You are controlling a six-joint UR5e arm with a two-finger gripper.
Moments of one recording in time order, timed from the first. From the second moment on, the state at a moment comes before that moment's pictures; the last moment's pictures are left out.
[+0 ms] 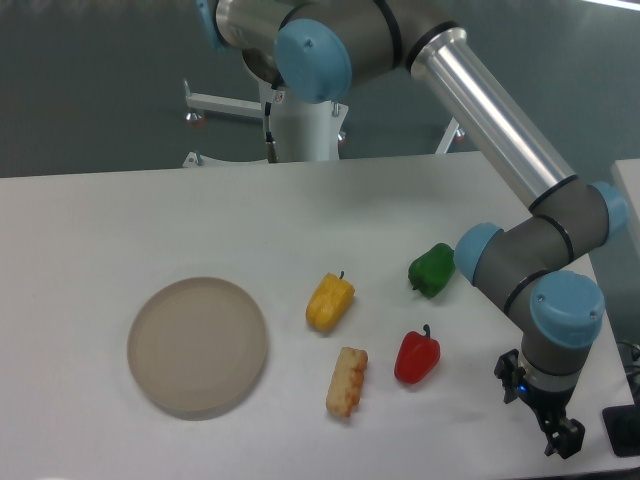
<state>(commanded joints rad) 2.38 -2.62 -0.61 -1.20 1.55 1.65</state>
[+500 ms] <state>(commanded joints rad) 2.37 -2.52 -0.74 -1.20 1.54 1.55</state>
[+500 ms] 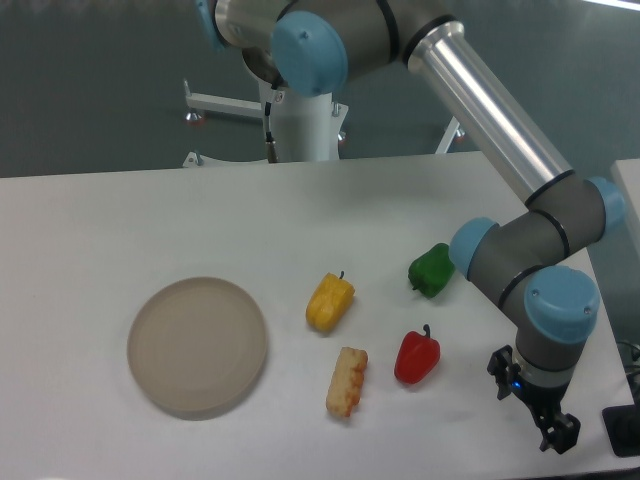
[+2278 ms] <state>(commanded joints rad) 2.28 -2.25 -1.19 -1.15 1.59 1.12</state>
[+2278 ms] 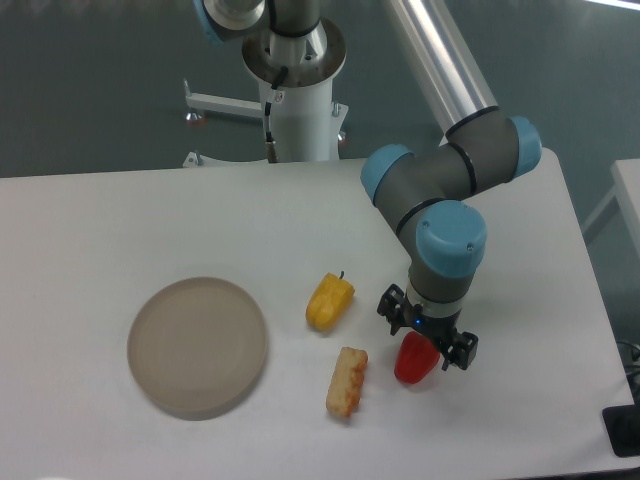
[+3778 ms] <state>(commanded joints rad) 2.27 -2.28 -1.26 -1.06 1.61 1.14</state>
